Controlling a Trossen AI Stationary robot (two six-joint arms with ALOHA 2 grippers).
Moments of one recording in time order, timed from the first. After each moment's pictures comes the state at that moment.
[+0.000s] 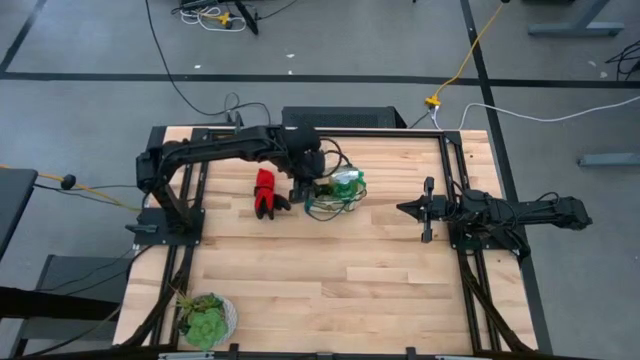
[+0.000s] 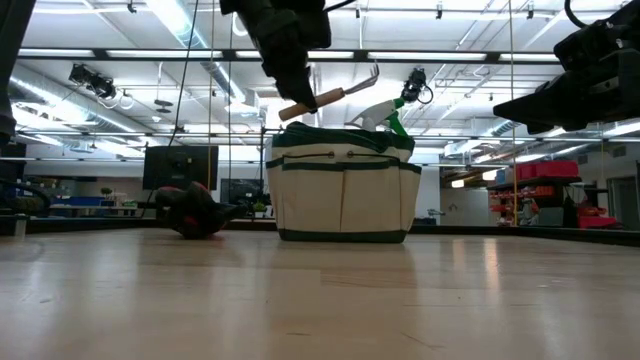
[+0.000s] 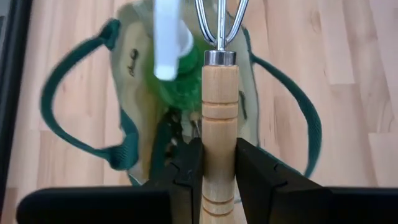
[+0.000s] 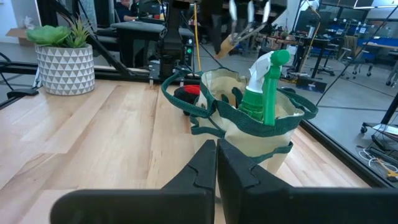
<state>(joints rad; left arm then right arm) 0.27 1.72 1.56 -0.83 0.16 0.26 0.03 0.15 0.02 0.07 0.14 -0.11</state>
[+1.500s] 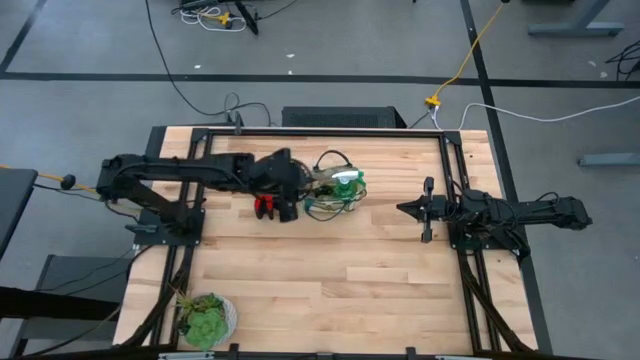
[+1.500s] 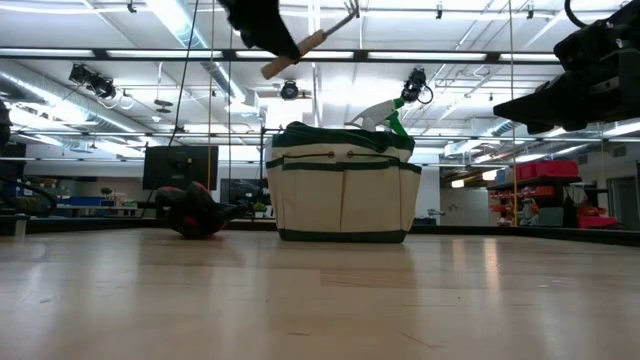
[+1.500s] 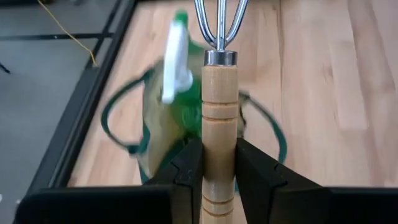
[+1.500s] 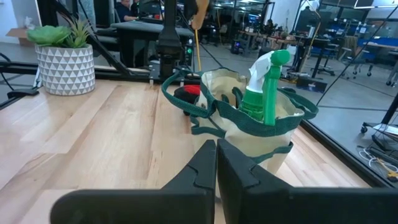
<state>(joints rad) 0.02 1.43 1.33 -0.62 -0.25 0.04 0.03 0.15 0.02 0.07 0.14 -0.11</state>
